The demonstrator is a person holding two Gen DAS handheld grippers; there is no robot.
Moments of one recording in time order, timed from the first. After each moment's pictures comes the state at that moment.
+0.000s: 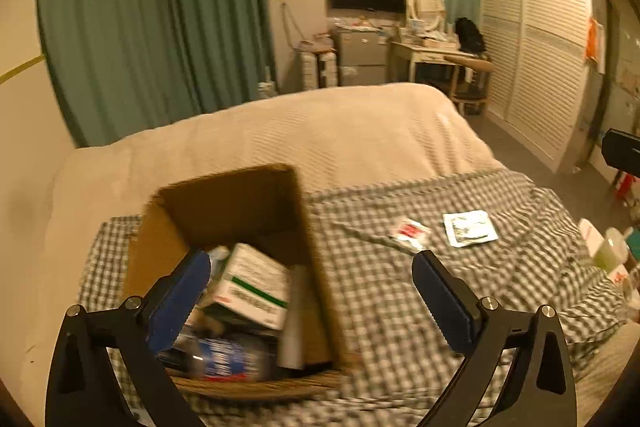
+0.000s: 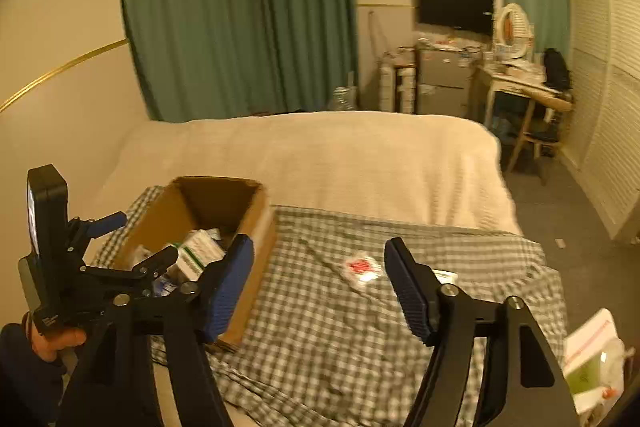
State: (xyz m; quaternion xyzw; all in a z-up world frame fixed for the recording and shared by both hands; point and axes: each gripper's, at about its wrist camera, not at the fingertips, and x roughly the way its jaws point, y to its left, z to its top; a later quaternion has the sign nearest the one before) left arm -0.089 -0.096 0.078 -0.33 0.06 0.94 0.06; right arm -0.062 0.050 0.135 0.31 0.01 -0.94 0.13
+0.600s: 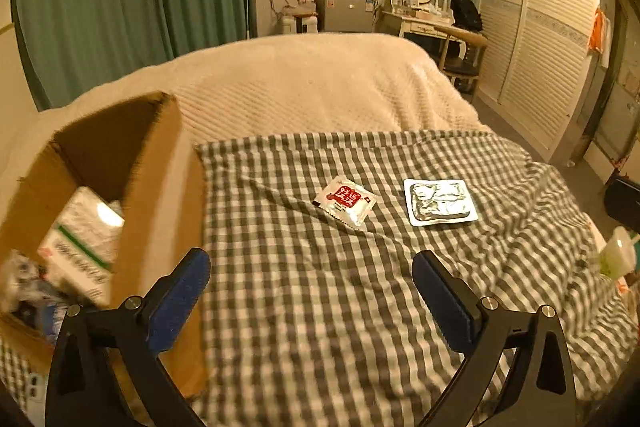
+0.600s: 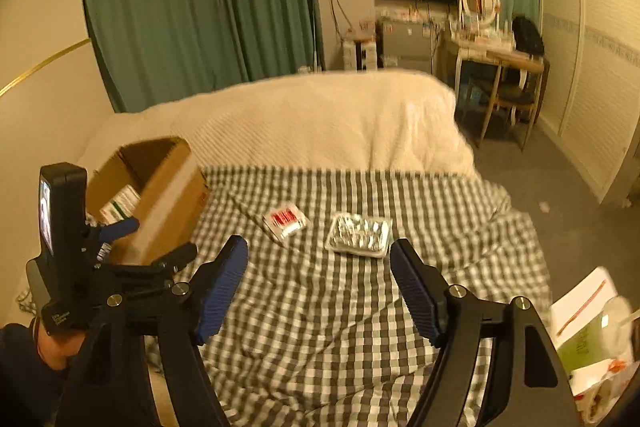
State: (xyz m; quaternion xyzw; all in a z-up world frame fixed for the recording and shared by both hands) left arm -0.141 0.013 -0.039 -0.38 0.03 0.92 0.07; right arm -0.077 0.161 0.040 0.35 -0.02 -0.93 0.10
